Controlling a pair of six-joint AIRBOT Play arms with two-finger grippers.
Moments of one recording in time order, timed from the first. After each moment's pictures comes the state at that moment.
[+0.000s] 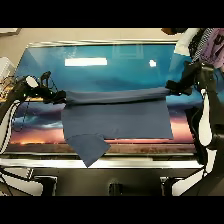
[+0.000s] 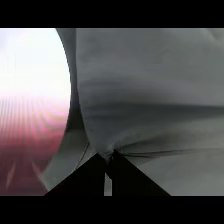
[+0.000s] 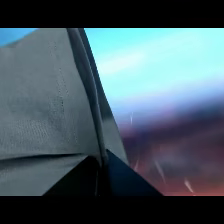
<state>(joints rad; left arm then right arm) 0.06 -1.73 1.49 1.24 -1.13 -1.53 -0.14 -1.86 1.82 1.65 -1.28 -1.42</state>
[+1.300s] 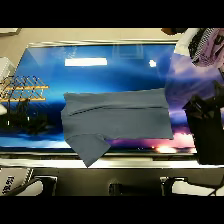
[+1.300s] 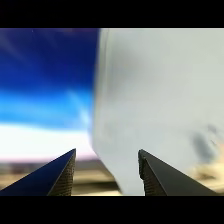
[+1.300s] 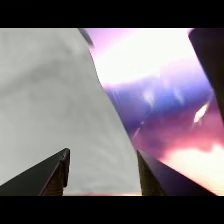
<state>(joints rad) 0.34 -1.19 0.85 1.02 -1.36 -1.49 -0.51 -1.49 1.35 2.01 -1.43 -1.64</state>
